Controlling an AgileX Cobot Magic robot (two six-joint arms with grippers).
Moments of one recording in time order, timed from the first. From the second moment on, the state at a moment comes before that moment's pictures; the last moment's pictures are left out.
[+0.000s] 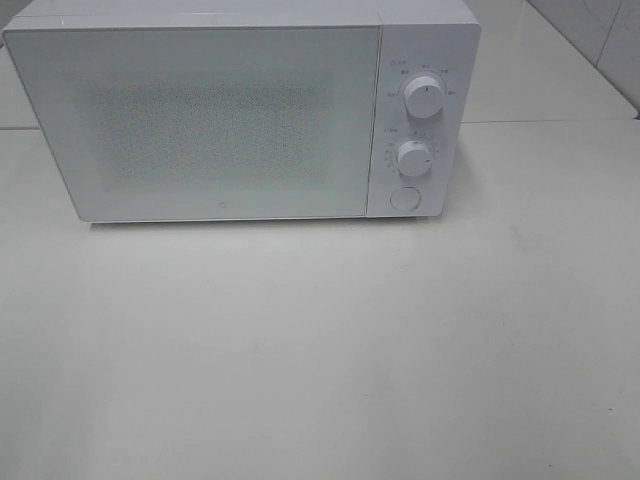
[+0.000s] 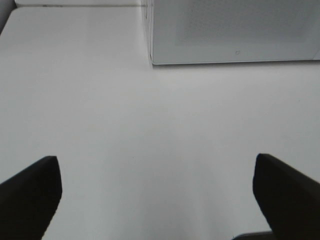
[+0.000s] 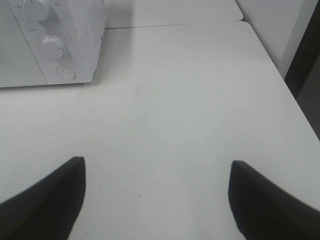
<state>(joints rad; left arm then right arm) 0.00 0.07 -0.51 -0.12 1.04 0.09 0.09 0.00 -0.51 -0.15 1.01 0.19</state>
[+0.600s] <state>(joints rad) 0.00 0.00 -0.51 -0.12 1.04 0.09 0.09 0.00 -0.51 -0.15 1.01 0.19</state>
